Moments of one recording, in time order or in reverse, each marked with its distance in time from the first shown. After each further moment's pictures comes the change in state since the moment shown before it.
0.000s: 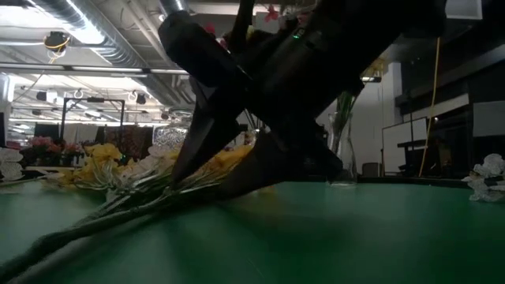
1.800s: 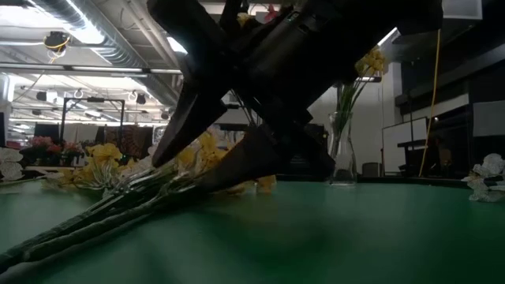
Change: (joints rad) left arm -0.004 0.000 0.000 -0.005 0.042 0.003; right arm 0.002 -0.001 0.007 0.067 -0.036 0.016
